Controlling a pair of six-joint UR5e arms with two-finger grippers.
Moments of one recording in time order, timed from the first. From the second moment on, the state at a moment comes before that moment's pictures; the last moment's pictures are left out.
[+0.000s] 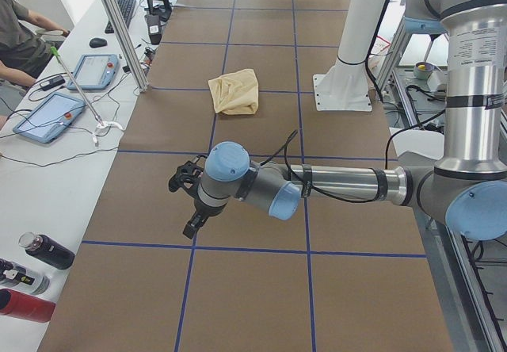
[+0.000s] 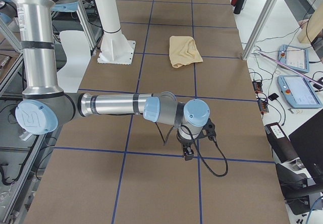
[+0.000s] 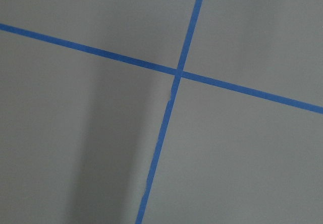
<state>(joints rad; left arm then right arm) -1.61 -1.48 -1.67 -1.99 -2.35 0.15 1.64 -1.53 1.62 -1.80 2.37 -0.38</state>
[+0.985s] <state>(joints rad) -1.56 -1.47 -1.67 -2.02 -2.36 -0.04 1.59 -1.53 1.62 -1.80 2.36 -0.25</state>
